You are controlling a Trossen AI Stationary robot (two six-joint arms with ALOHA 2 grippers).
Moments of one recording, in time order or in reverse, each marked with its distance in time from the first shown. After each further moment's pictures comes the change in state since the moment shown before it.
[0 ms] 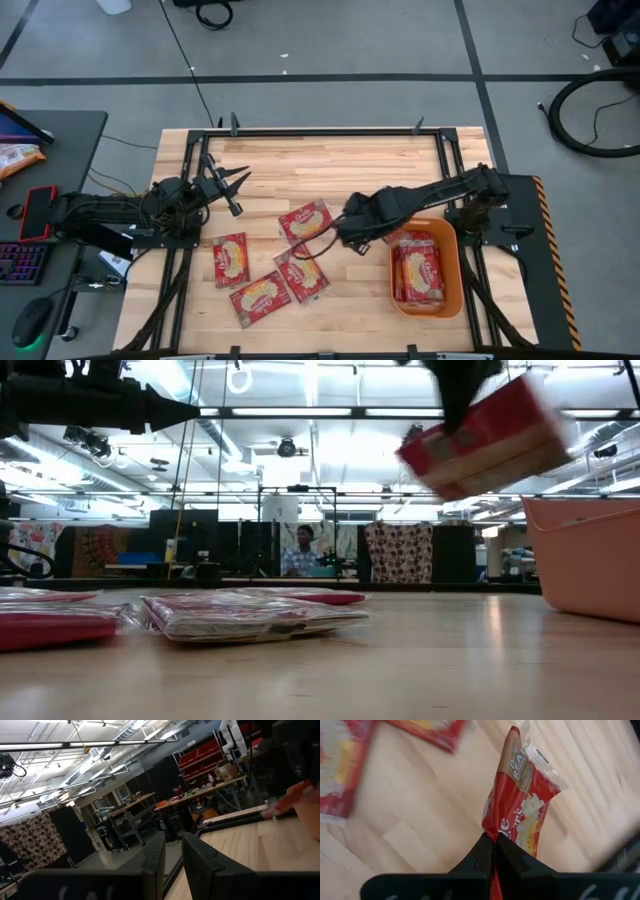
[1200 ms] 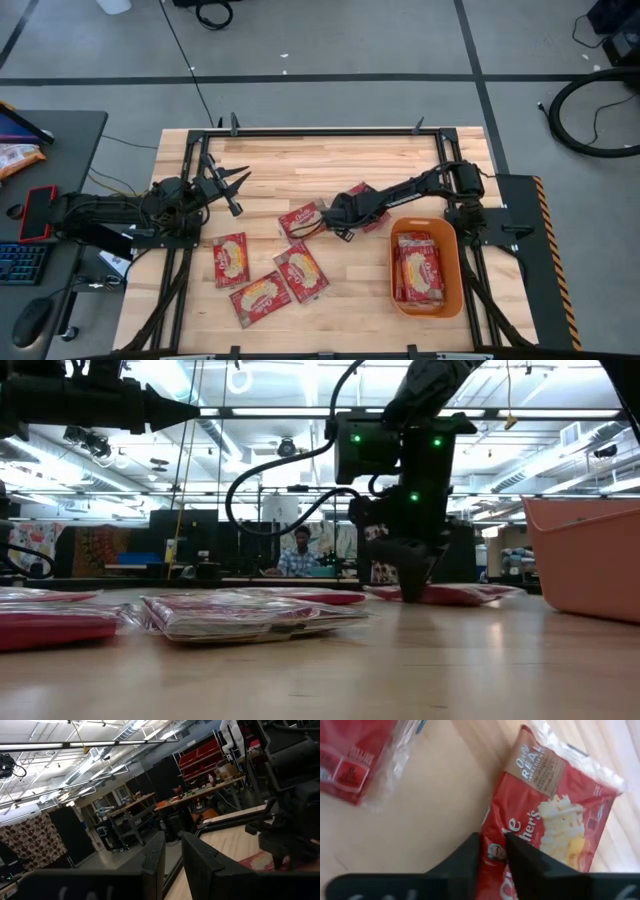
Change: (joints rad) left arm 0.000 0.000 0.000 0.000 0.000 0.000; right arm -0.240 0.164 -0.562 0.747 0.104 -0.328
